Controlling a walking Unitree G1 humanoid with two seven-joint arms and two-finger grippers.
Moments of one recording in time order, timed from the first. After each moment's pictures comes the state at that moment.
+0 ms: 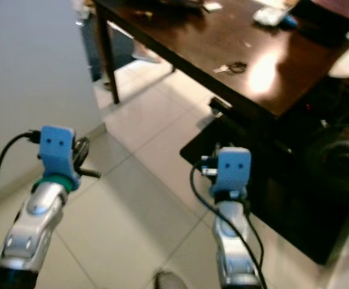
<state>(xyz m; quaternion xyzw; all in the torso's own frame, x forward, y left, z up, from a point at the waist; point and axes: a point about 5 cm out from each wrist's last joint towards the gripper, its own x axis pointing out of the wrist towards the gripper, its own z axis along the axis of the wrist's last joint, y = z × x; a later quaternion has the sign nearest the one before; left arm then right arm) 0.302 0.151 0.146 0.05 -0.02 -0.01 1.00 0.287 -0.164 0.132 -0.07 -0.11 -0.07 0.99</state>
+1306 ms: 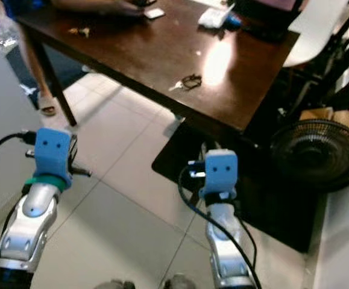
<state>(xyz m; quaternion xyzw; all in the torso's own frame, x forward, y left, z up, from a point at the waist) 0.301 0.153 0.151 0.11 -0.06 0.02 0.99 0.285 -0.153 0.133 -0.08 -0.13 -0.04 0.99</state>
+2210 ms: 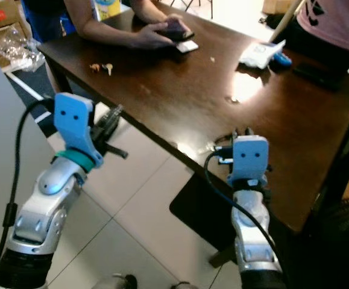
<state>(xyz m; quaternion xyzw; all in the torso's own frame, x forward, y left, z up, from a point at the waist) 0.297 0.092 0.202 -0.01 -0.08 -0.25 0.96 0.299 -0.187 0.150 -0.12 -0.15 -0.08 0.98</state>
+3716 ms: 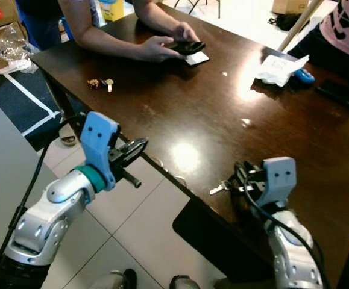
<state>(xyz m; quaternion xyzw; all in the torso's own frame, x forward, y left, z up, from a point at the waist) 0.290 0.075 0.187 0.00 -0.02 -0.31 0.95 0.279 -0.248 0.112 -0.03 -0.01 0.08 1.00</state>
